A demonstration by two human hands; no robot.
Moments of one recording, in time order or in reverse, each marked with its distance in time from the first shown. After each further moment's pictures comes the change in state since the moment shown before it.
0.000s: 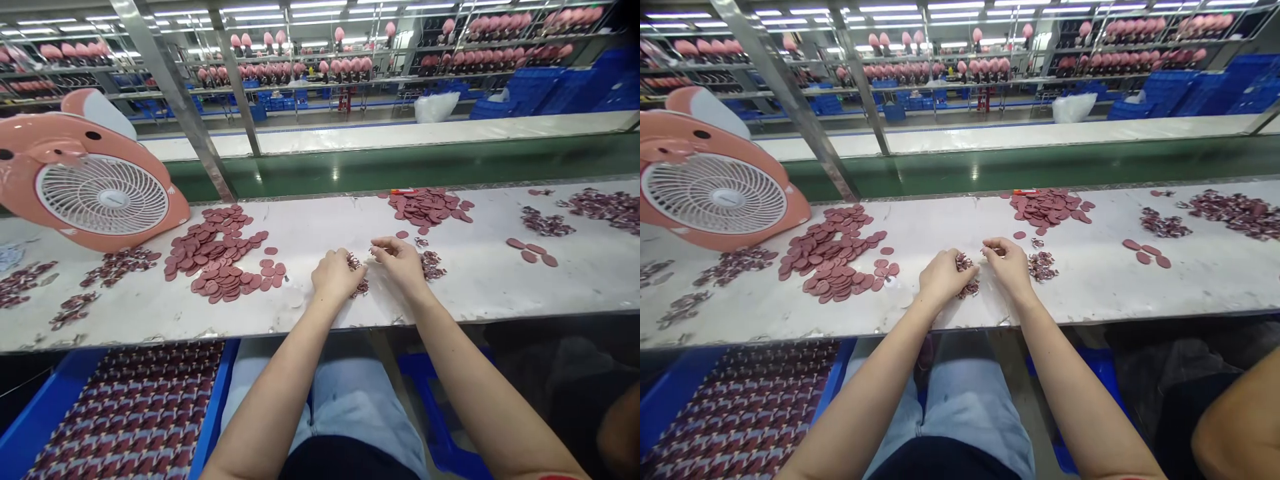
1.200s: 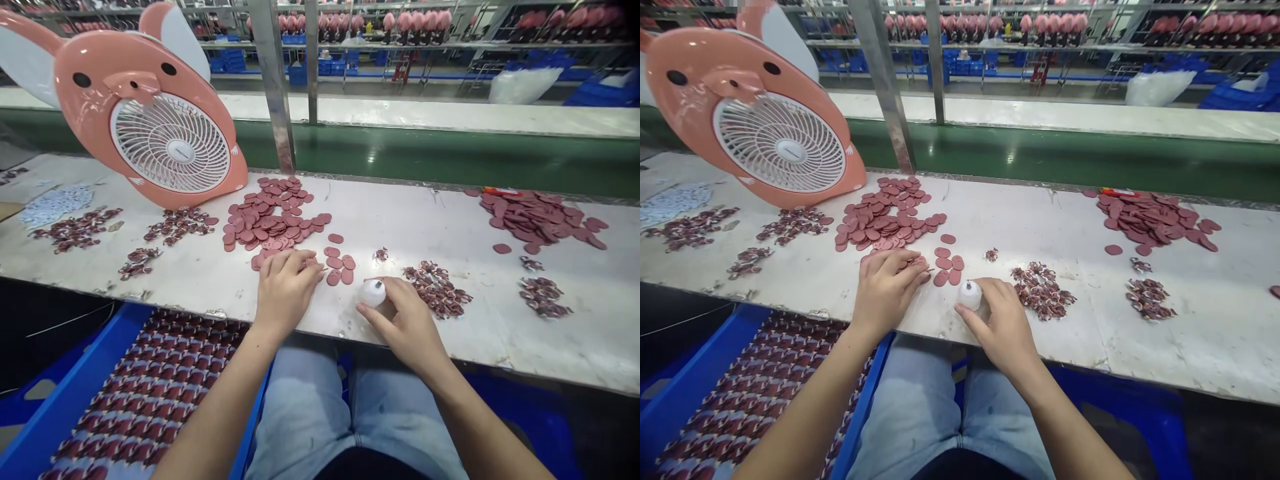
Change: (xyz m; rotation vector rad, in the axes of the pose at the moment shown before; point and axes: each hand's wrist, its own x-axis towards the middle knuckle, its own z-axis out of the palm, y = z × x) left_hand -0.065 -0.197 -0.082 0.269 0.538 0.347; right_hand -0.096 -0.092 0.119 -0.143 -0.232 -0.243
